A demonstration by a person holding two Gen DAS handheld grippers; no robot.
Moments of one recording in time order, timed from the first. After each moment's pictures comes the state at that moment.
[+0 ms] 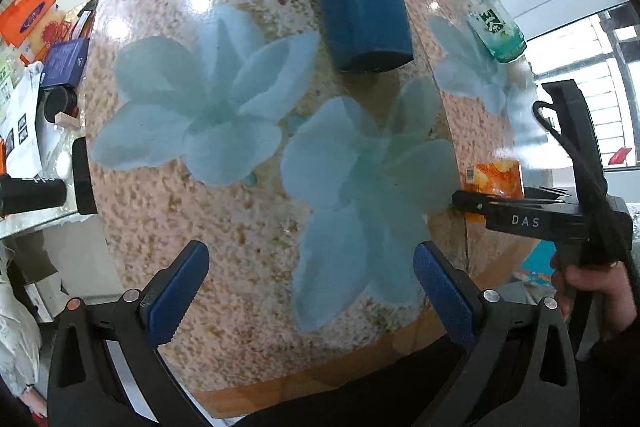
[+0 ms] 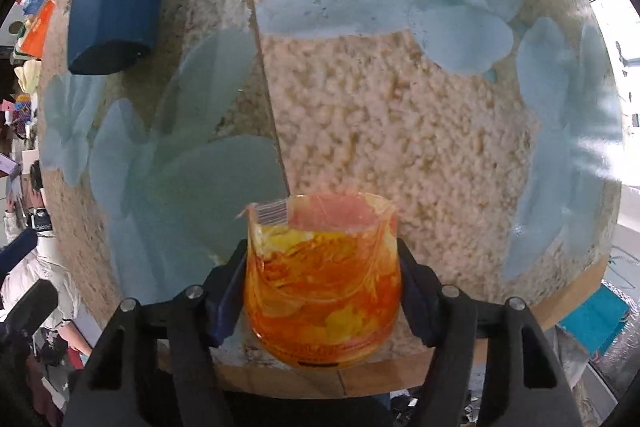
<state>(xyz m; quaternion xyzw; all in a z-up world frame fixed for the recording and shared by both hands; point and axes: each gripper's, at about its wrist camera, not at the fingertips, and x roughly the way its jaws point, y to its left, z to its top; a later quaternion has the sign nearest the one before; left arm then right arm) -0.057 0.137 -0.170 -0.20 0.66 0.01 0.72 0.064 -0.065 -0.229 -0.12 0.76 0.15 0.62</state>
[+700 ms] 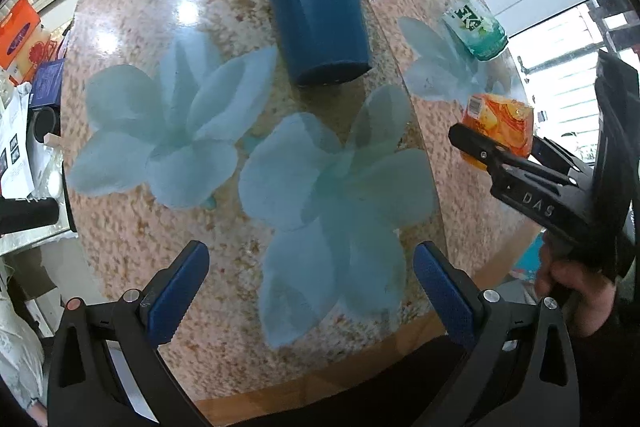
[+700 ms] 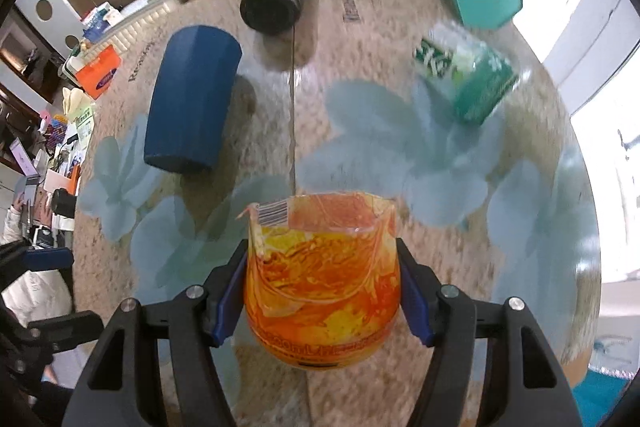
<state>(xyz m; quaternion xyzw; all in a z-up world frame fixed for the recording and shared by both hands) -0.032 0.107 -0.167 -0.19 0.66 0.00 0.73 0.075 -0.071 -0.177 -0.11 0.57 0.24 0.78</state>
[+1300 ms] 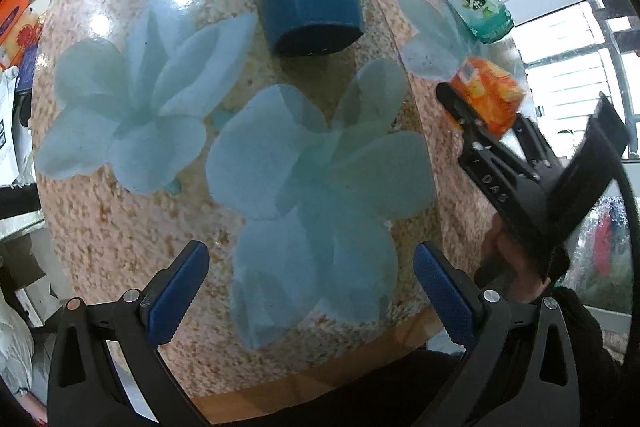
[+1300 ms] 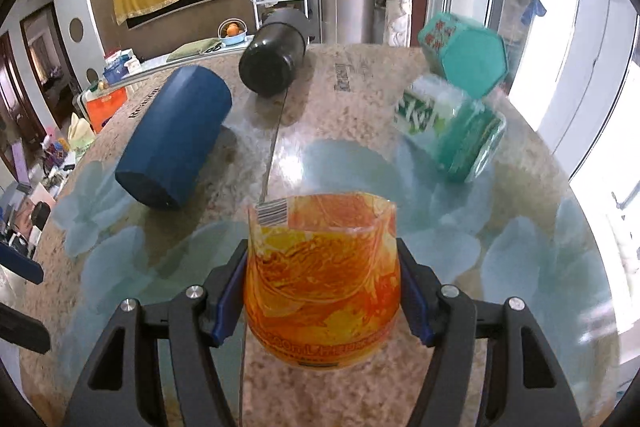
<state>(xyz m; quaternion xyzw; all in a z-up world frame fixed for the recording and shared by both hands) -0.026 0.090 -0.192 -0.20 0.67 -0.02 0.71 0.067 -0.096 -0.214 -0.09 0.41 0.27 0.86</state>
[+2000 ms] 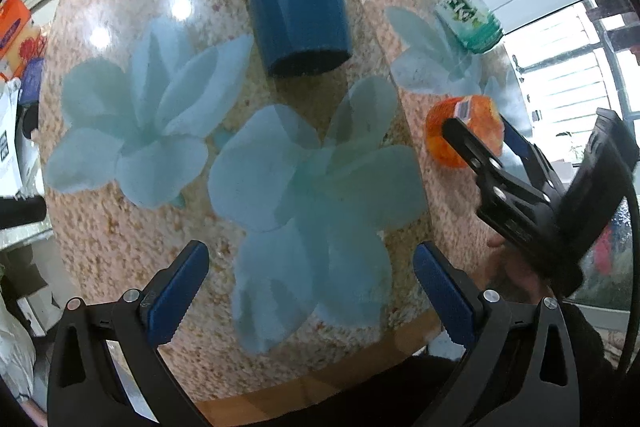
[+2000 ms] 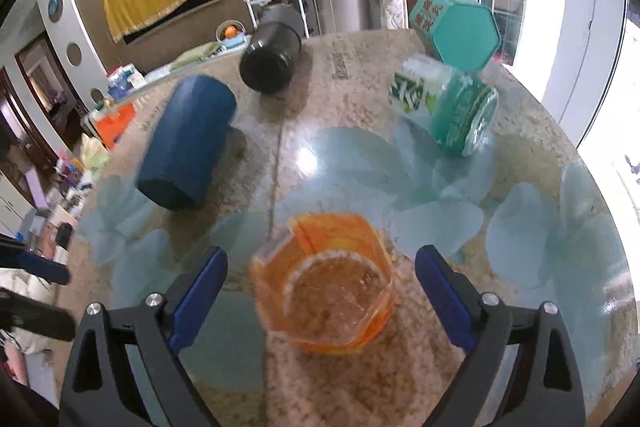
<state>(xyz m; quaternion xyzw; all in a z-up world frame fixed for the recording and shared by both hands) -0.027 0.091 -0.178 -0.20 0.65 -0.02 0.73 0.058 -0.113 -0.194 -0.04 0.44 0.28 0.85</state>
